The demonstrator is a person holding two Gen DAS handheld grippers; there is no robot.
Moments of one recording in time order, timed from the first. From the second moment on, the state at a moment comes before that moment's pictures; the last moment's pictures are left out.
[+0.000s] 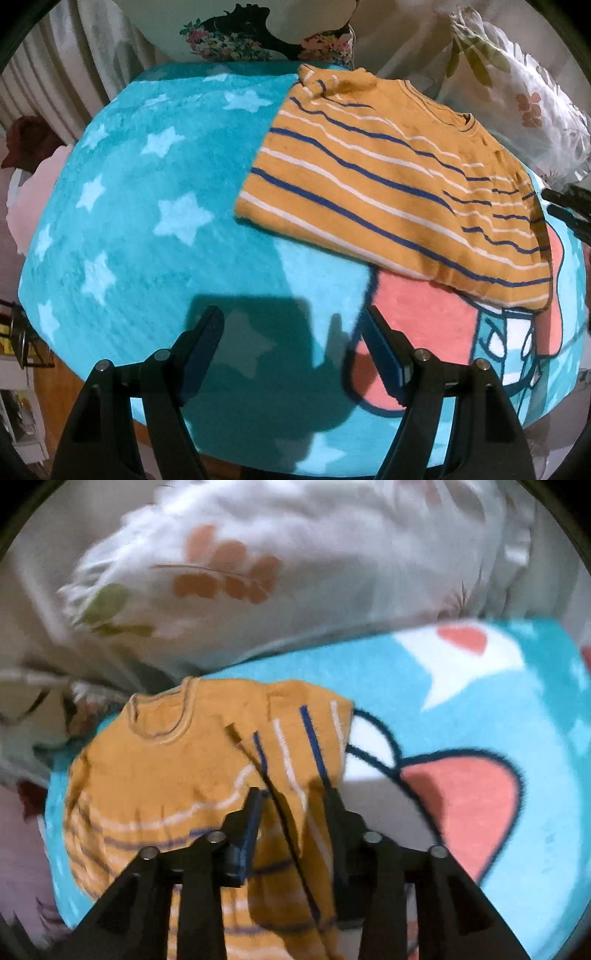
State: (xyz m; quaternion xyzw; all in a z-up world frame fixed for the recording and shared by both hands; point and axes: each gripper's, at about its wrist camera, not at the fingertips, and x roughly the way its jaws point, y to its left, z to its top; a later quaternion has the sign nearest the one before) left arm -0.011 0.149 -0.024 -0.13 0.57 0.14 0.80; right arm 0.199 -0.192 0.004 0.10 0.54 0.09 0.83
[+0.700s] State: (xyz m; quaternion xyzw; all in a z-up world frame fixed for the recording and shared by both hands) left arm -0.006 0.124 -0.023 -0.15 0.56 0.15 0.80; right arm 0.122 -0.235 -0.038 0.12 0.58 0.10 0.80
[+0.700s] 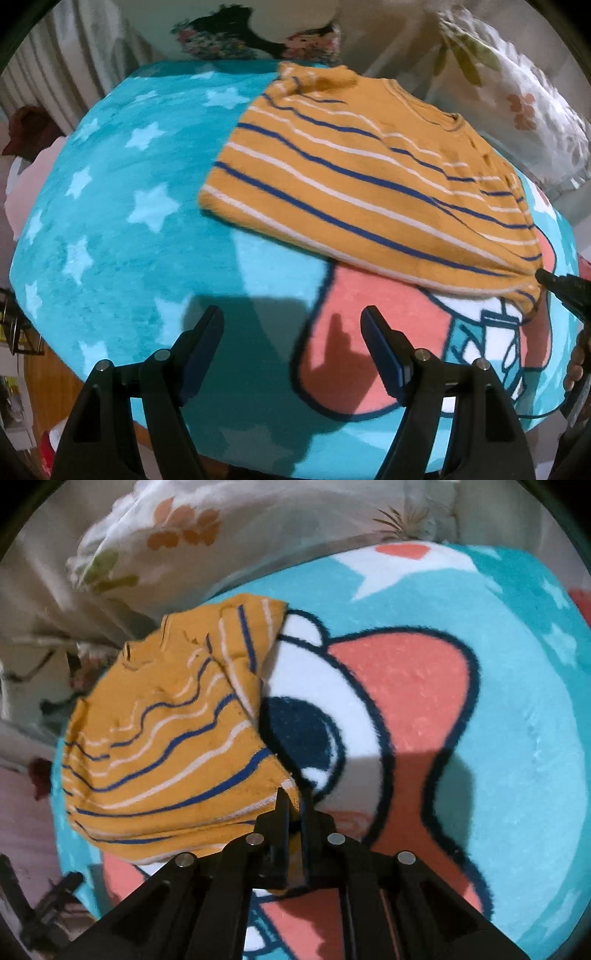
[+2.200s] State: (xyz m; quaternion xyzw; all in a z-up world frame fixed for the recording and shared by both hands) left arm 0.027 0.279 -0.045 -0.23 0.57 0.06 0.79; right arm 0.186 0.197 -0.034 -0.06 0.59 0.21 0.78
